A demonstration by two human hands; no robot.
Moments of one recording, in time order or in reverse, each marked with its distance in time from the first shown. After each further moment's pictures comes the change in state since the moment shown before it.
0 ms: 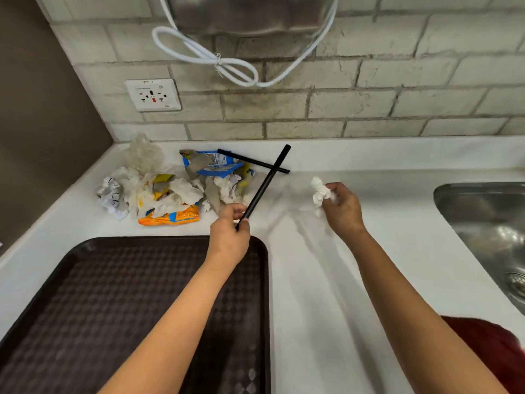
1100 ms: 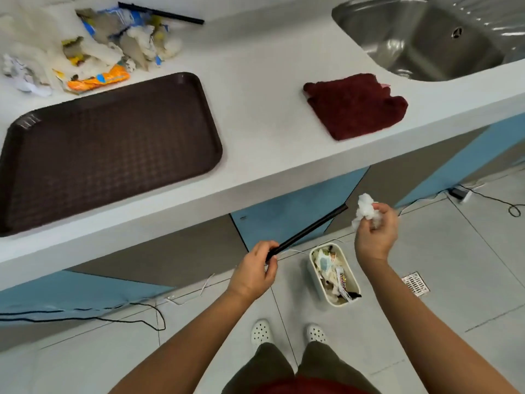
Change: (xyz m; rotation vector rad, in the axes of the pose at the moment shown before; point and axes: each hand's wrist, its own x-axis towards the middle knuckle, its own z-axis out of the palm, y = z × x) left_hand -0.422 -0.136 -0.014 0.193 -0.688 0.242; right_hand -0.465 0.166 -0.121 -0.142 0.778 0.240
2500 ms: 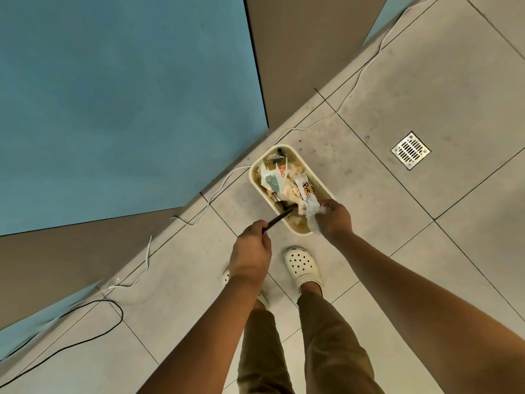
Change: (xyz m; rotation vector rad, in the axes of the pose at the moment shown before) left_hand 0.050 -0.116 0.352 0.303 -0.385 -0.306; right_hand -0.005 0.417 -0.016 -0.421 -0.419 0.891
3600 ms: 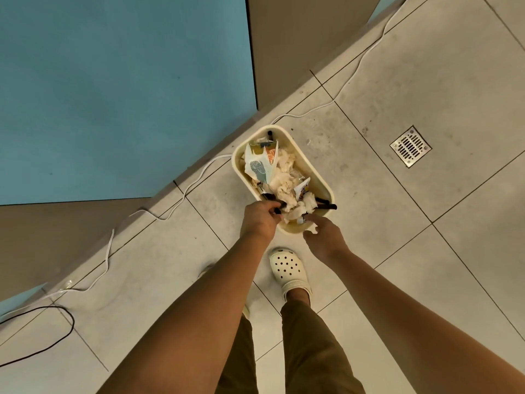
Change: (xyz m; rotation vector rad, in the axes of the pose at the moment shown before) left_hand 0.092 -0.014 0.100 -0.351 -0.276 -0.202; right_hand 0.028 0.071 0.032 -0.252 -0.169 -0.080
